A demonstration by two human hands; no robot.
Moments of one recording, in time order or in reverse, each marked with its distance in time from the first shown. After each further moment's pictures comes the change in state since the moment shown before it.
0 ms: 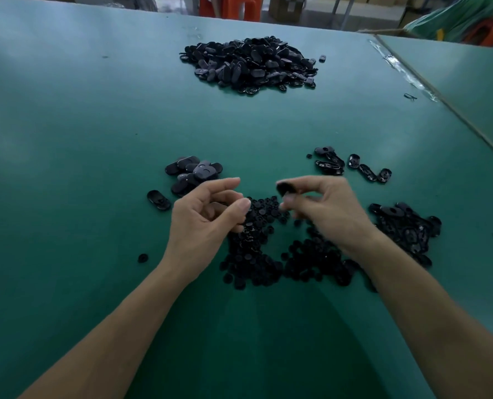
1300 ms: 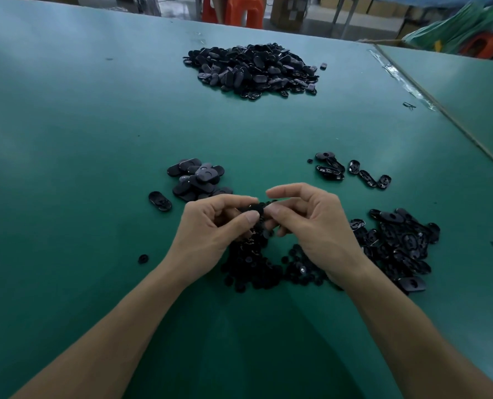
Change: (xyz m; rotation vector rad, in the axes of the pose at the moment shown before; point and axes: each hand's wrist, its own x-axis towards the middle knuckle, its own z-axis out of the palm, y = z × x) left_hand 0.001 0.002 -0.002 0.074 -0.137 -0.027; right_hand -0.021 -0.004 0.029 0.087 0.032 -0.065
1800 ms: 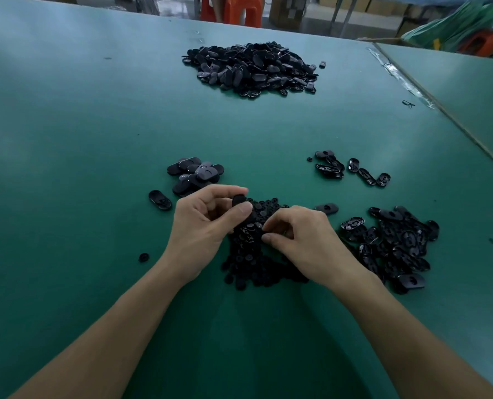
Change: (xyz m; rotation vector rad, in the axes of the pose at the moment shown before) left_hand 0.002 -0.004 -0.001 -0.071 0.119 0.046; right_hand -0.005 0.009 0.001 -0.775 -0.101 -0.002
